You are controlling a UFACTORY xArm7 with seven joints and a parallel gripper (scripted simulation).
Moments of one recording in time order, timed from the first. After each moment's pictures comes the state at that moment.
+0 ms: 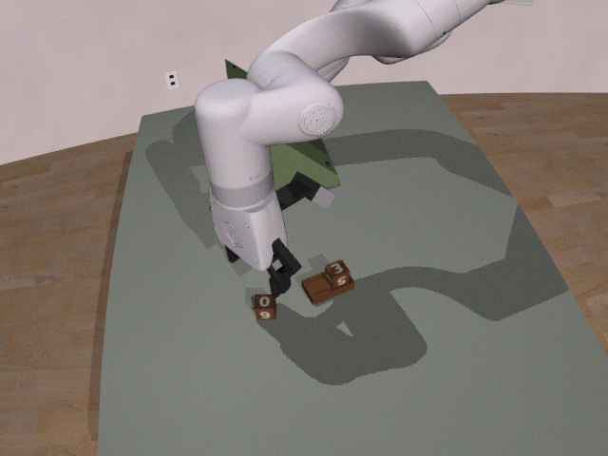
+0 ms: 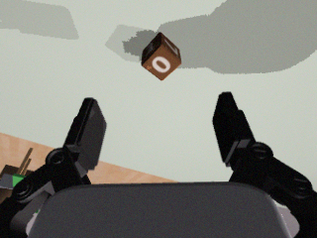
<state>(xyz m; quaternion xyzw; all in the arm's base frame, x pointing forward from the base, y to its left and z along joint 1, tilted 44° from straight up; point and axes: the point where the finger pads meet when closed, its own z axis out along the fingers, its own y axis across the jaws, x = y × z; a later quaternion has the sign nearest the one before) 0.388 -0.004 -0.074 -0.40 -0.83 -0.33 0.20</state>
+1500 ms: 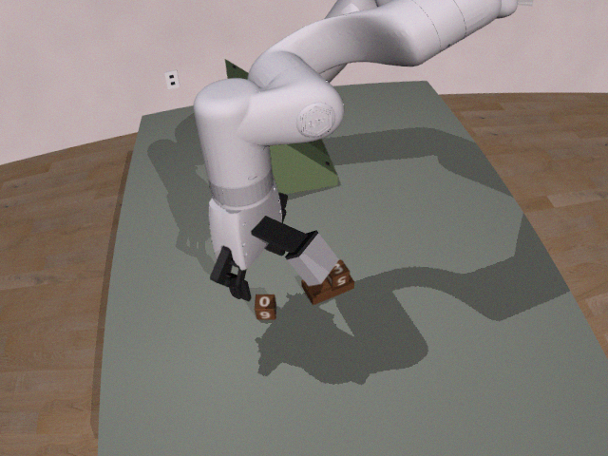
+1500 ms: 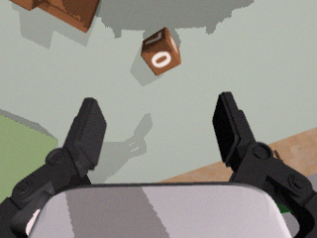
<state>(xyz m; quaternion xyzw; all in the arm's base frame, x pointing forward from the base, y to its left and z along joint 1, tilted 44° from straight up) 0.387 -0.005 -0.074 -0.82 -0.43 -0.14 0.35</state>
